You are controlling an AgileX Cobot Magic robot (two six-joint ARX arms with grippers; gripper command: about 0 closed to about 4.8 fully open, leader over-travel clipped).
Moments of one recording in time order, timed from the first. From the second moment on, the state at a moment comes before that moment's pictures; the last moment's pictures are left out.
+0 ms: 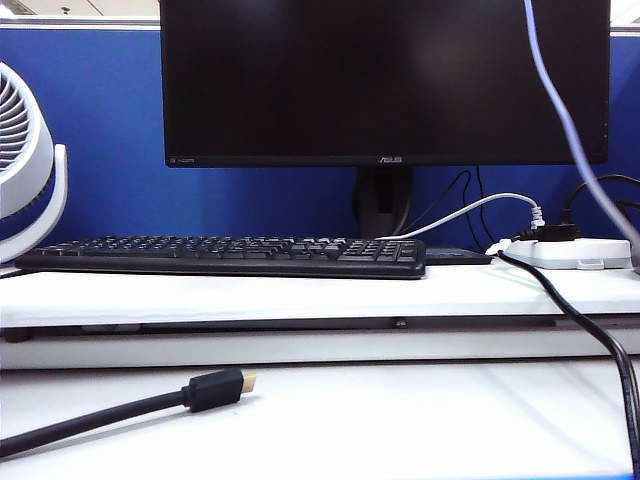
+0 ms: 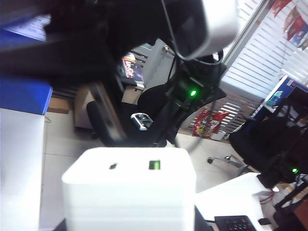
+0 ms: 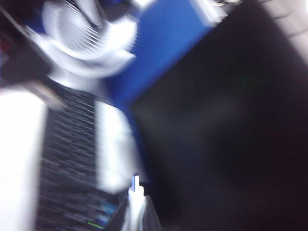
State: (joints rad) left arm -0.57 1.40 1.53 -0.47 1.39 -0.06; right arm 0.65 1.09 1.50 -0.57 -0.16 -0.85
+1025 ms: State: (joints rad) left arm -0.56 1.40 1.53 -0.25 1.49 -0.34; right arm 0.95 1.03 1.50 -0.46 0.31 -1.77
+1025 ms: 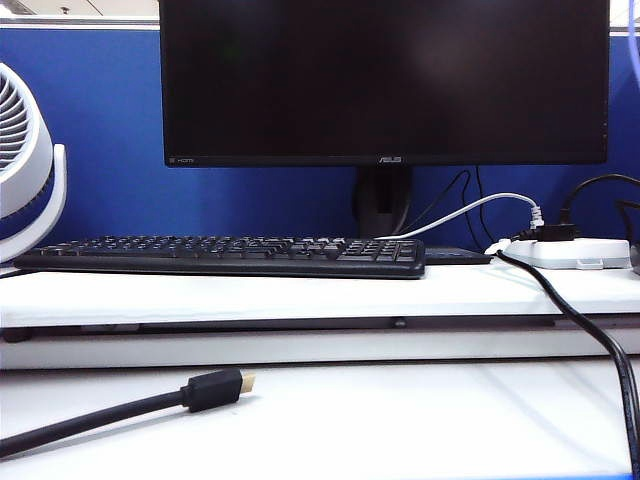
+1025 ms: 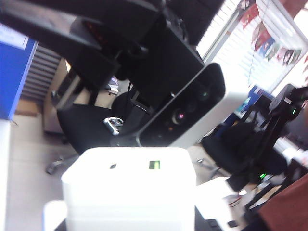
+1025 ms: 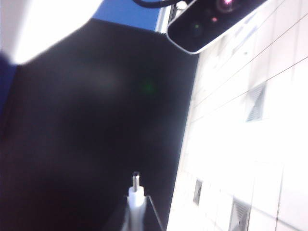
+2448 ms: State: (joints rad) left arm -0.57 1.40 1.53 -0.20 1.27 -0.26; right arm 0.49 1.80 1.49 -0.95 0.00 0.36
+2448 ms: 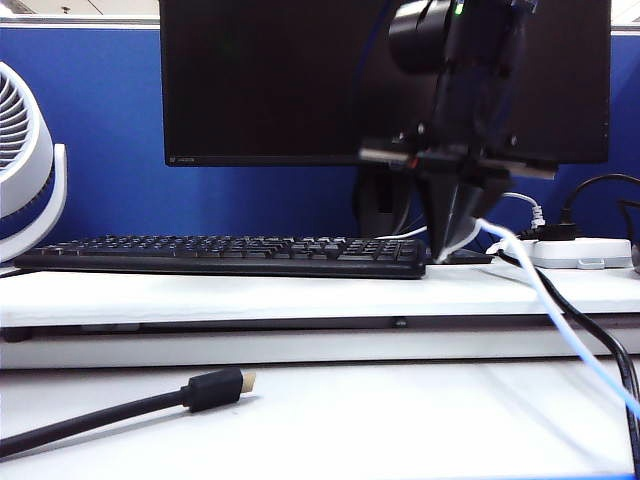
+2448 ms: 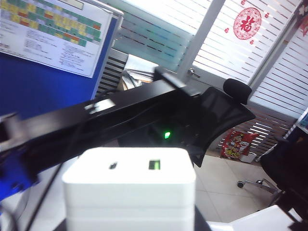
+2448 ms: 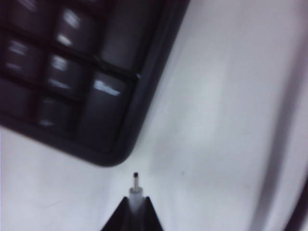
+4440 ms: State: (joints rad) left arm -0.56 1.40 1.53 -0.21 1.30 -0.26; right arm 0.56 1.96 1.69 -1.07 -0.22 -1.18
